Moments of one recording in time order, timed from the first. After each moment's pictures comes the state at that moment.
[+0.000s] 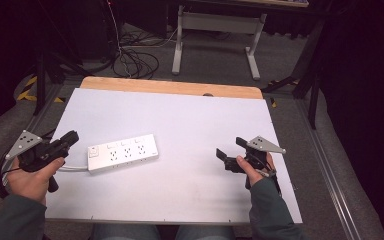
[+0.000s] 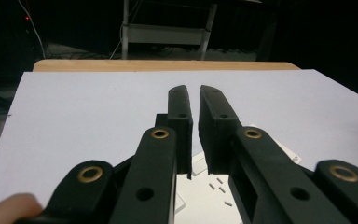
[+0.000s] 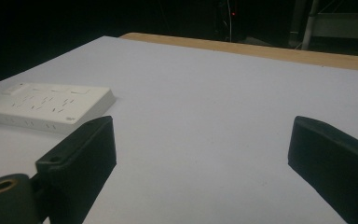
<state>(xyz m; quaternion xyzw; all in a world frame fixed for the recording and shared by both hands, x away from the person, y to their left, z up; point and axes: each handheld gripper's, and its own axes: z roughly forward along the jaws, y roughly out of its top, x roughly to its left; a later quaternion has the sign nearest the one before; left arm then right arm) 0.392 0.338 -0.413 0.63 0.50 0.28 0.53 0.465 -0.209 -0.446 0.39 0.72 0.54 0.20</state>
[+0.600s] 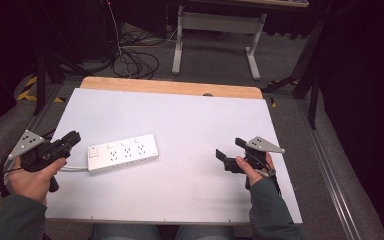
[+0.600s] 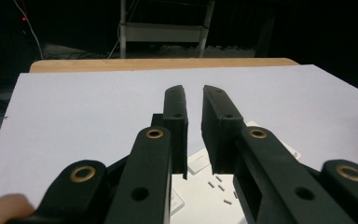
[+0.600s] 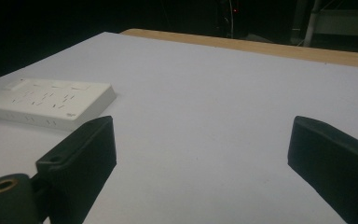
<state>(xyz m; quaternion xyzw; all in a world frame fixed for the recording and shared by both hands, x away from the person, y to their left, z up) 0.393 0.336 -0.413 0.64 0.49 0.28 0.52 0.465 -0.208 -0.447 0.39 0.72 0.53 0.20</state>
